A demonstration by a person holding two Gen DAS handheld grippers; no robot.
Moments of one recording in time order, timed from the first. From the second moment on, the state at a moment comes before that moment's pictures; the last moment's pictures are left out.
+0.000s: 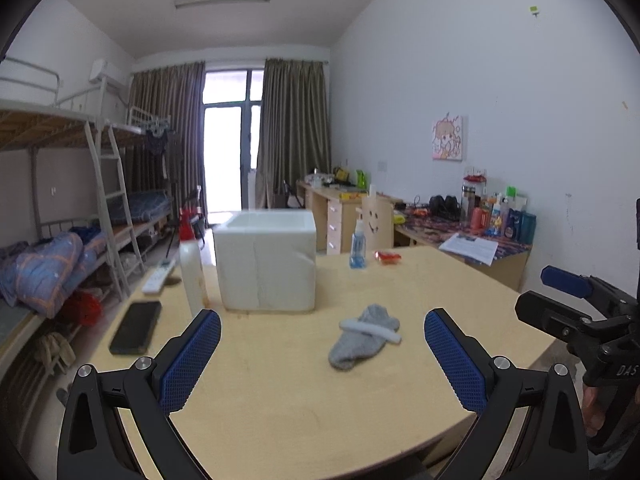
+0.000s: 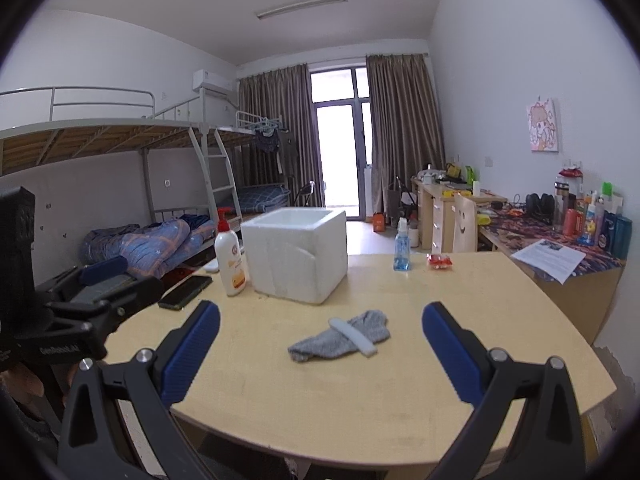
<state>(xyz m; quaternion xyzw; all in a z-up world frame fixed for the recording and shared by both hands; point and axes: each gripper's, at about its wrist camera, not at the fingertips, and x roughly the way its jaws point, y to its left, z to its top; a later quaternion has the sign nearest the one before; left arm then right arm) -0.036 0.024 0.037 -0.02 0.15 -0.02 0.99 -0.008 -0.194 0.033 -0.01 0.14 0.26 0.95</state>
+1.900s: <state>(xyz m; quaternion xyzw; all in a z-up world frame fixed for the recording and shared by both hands) 0.102 0.021 -0.038 -0.01 0.29 -0.05 0.96 0.121 -0.183 -0.045 -0.03 0.28 0.24 0.93</state>
